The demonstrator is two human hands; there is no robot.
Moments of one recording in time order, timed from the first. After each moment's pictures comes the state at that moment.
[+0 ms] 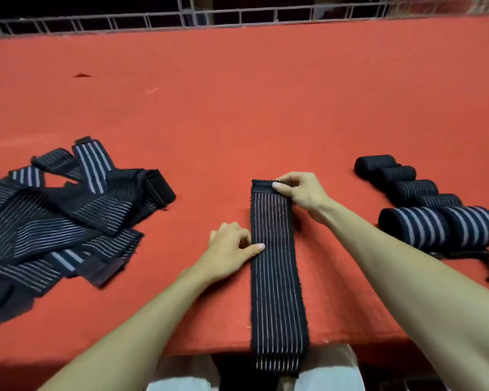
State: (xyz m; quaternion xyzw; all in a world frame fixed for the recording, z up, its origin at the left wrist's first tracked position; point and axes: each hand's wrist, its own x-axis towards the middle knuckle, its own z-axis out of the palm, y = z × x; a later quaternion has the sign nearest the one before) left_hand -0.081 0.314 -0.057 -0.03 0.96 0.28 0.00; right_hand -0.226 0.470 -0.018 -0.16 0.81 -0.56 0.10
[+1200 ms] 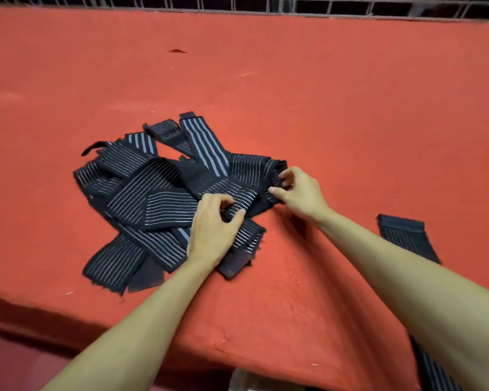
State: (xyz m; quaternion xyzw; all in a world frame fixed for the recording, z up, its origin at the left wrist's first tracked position) left_hand -0.010 0.099 -0.071 -0.22 0.85 0.34 -0.33; right_hand -0.166 0.218 -0.033 -0.30 0.87 -0.39 0.04
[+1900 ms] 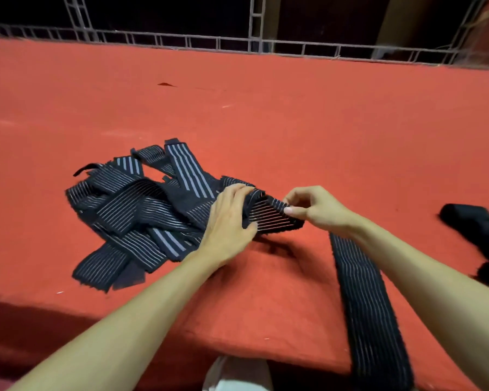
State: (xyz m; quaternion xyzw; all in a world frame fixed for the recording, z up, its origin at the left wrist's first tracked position) left_hand -0.018 0.171 -0.006 -0.08 0.92 0.25 -0.29; right_hand -0.143 0.341 0.045 -0.40 0.79 -0.43 0.18
